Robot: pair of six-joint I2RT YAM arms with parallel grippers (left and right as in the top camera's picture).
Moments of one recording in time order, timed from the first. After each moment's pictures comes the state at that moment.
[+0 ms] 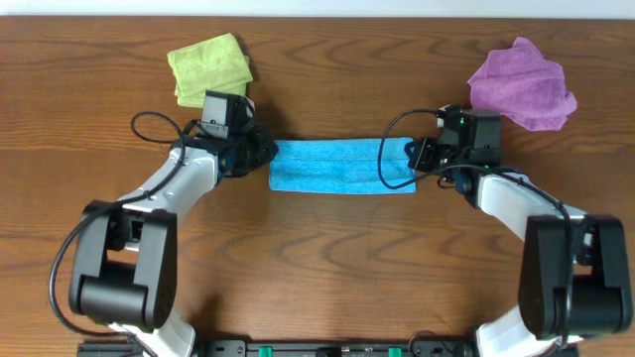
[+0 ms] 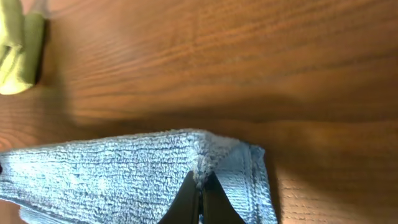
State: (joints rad) left arm -0.19 1.80 1.03 -0.25 0.41 -0.61; right arm 0.03 1.75 0.83 0.05 -0.44 0.40
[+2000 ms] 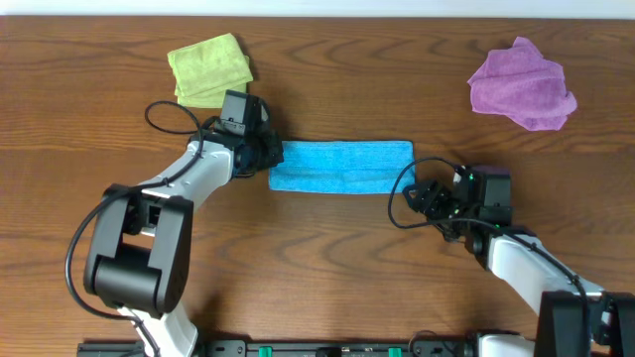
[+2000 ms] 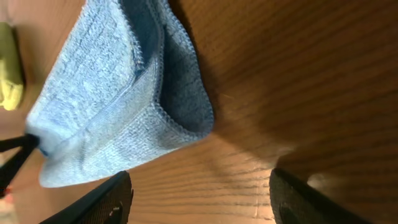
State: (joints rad) left arm -0.25 1.88 1.09 -0.31 0.28 -0.49; right arm 0.00 1.44 0.45 0.04 -0.43 0.72
